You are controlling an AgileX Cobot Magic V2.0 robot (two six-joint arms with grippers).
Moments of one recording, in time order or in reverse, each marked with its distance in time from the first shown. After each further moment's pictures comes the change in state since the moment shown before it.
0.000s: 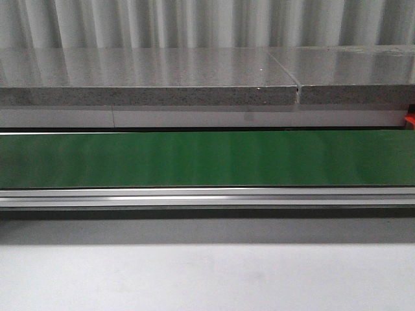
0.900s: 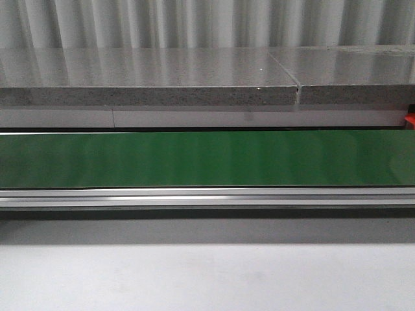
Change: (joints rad) left arm 0.000 0.000 0.004 -0.003 0.045 0.018; right arm 0.000 0.000 0.000 0.000 0.000 0.000
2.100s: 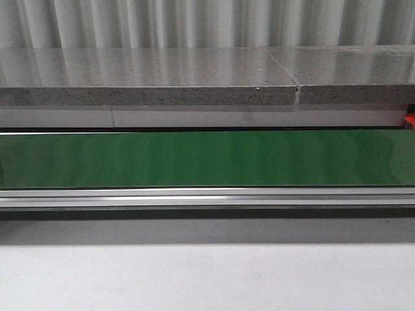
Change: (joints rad) left arm 0.210 0.210 -0.152 0.117 0.000 0.018; right arm 0.000 0.000 0.000 0.000 0.002 0.000
